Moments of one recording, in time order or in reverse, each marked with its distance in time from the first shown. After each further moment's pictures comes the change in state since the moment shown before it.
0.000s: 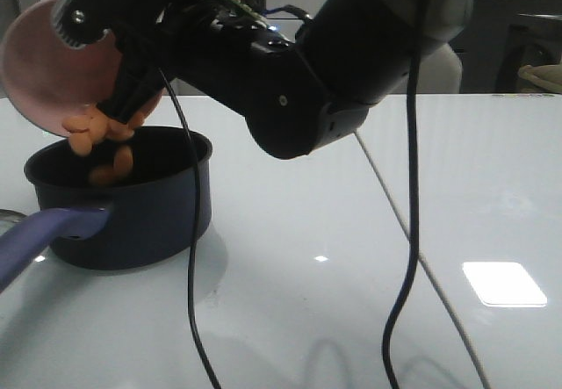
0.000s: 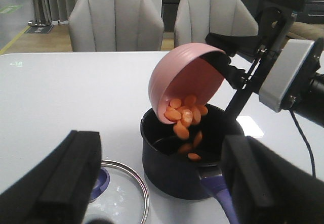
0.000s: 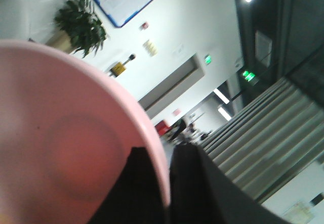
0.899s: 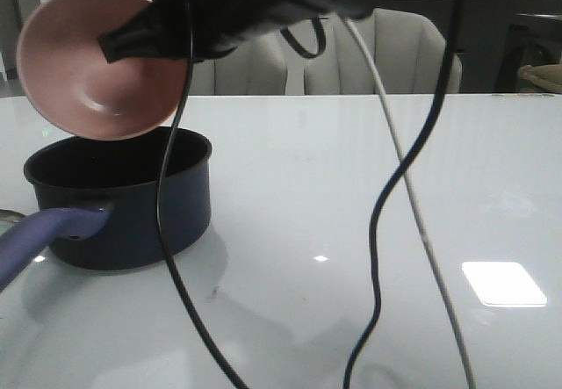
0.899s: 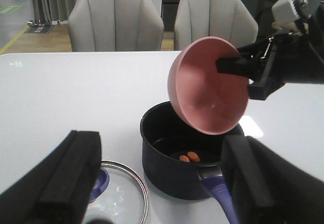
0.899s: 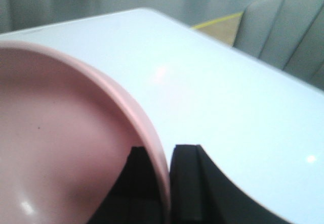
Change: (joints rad) left arm 0.000 0.000 0.000 0.000 0.000 0.000; right arm -0.011 -0.251 -0.037 0.396 0.855 0.406
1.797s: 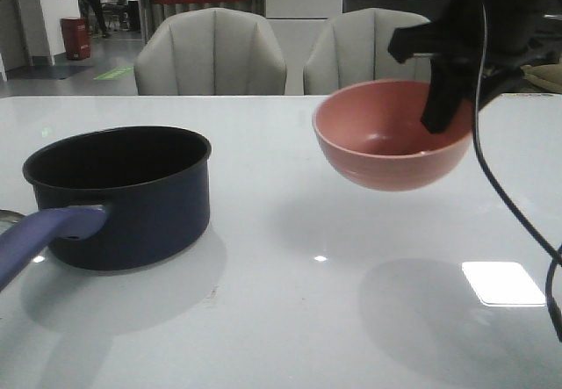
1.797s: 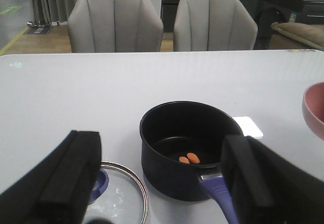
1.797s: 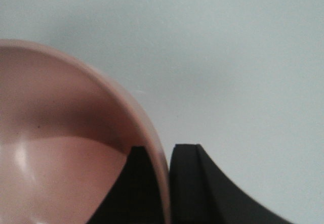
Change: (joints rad) left arm 0.000 0.000 0.000 0.000 -0.004 0.000; right arm -0.501 -0.136 -0.004 -0.232 1.023 0.382
